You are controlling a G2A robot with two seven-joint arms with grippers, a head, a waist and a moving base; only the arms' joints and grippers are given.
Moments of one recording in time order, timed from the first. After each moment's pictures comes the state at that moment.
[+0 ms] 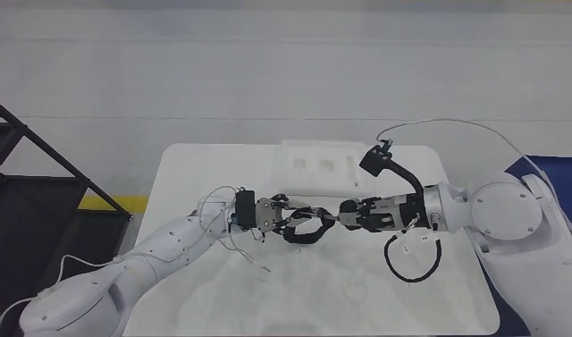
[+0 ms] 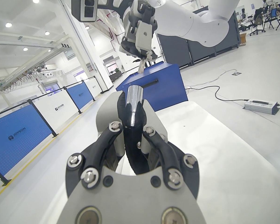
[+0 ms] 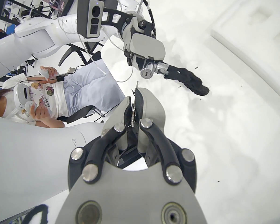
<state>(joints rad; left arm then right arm) 0.65 -1.13 -0.26 -0.95 1.47 -0.47 1.35 -1.01 -0.92 1.27 -2.00 -0.02 0.00 1.37</state>
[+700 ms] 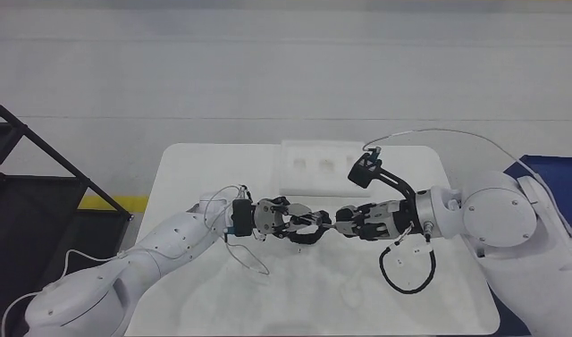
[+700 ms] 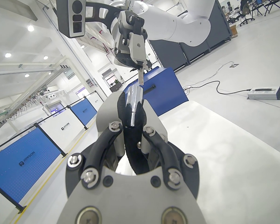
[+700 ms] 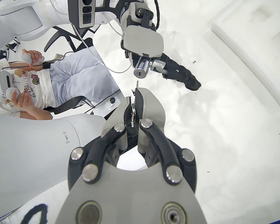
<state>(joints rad) 0.61 -1.15 -0.24 -0.93 1.55 -0.35 1.47 -0.98 -0.91 1.21 -2.05 -0.09 -0.01 1.39</state>
